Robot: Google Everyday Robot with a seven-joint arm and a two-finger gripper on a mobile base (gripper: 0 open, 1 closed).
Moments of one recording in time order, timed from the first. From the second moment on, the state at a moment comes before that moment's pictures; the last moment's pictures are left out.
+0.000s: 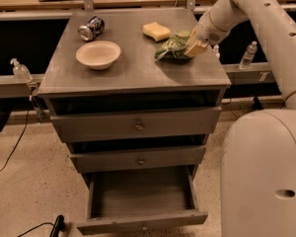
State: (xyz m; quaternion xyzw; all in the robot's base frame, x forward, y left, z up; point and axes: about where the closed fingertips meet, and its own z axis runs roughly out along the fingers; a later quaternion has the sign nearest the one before) arm 0.774 -0.157 0.863 -0.65 0.70 0.01 0.29
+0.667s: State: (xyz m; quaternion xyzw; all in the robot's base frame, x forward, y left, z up) arm 0.736 -0.163 0.966 -0.67 0.63 -0.01 0.39
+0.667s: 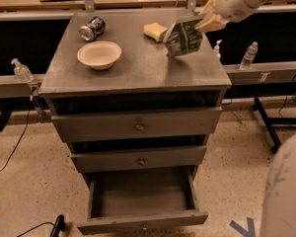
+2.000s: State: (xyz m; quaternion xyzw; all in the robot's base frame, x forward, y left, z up) arm 0.610 -0.193 0.972 -0.57 0.70 0.02 0.44
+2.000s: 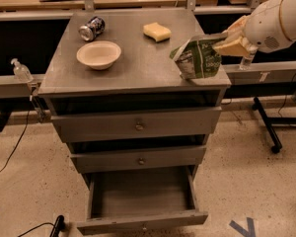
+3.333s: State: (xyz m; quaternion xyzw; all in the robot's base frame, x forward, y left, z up) arm 0.498 -0.141 0.919 -0.47 0.71 0.29 0.43
